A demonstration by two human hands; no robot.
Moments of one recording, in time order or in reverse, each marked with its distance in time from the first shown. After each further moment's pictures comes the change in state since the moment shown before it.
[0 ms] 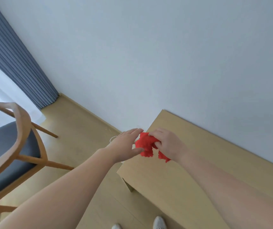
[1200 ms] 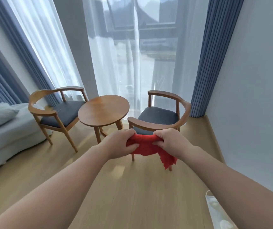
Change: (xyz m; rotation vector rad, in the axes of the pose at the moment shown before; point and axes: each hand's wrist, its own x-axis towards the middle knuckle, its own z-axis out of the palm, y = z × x) left_hand -0.489 -0.052 -0.049 0.123 0.706 -0.926; right_hand 0.003 -0.415 0.153 -0.087 -0.544 -1.013
